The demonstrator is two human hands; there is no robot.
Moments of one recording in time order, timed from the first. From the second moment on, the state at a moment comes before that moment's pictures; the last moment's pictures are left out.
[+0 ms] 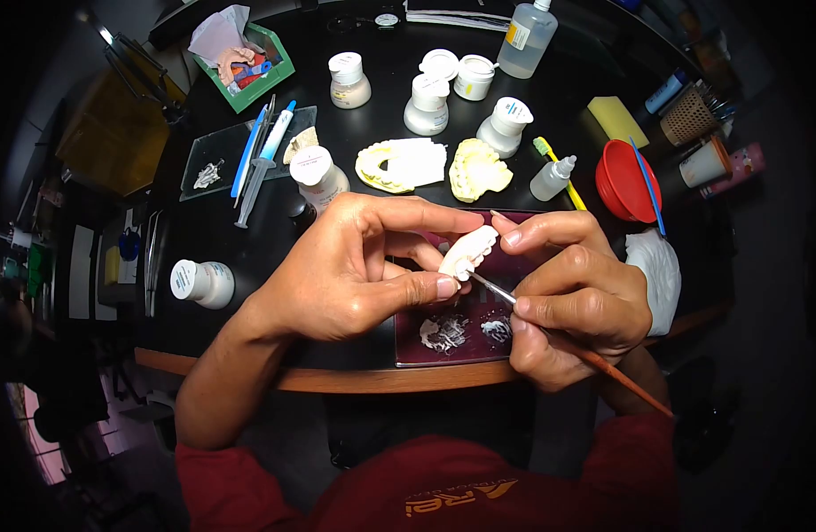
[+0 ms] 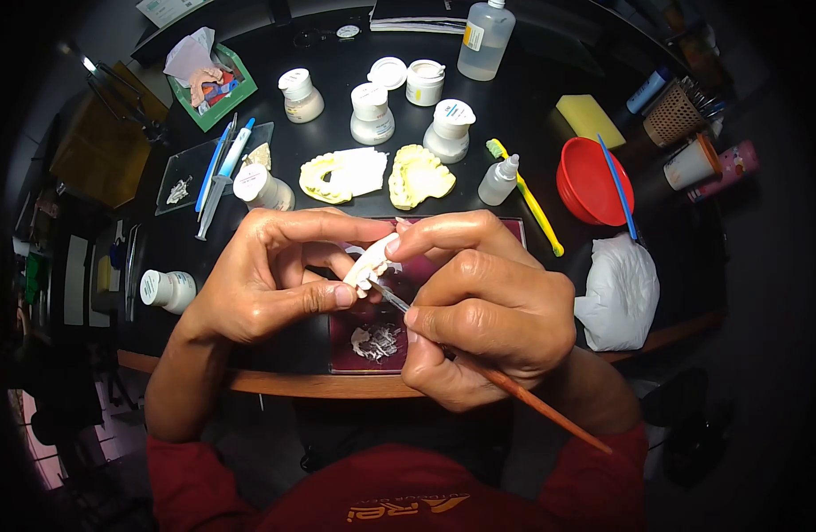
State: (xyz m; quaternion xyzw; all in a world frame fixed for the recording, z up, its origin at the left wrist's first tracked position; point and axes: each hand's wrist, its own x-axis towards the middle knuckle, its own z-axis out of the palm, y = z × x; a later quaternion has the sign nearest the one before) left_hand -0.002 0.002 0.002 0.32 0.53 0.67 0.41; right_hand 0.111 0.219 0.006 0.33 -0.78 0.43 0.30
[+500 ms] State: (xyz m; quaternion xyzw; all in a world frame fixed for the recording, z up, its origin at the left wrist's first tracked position) left_hand -0.002 0.002 0.004 0.34 0.54 0.66 0.40; right_hand 0.112 0.220 0.006 0.33 -0.79 0.43 0.29
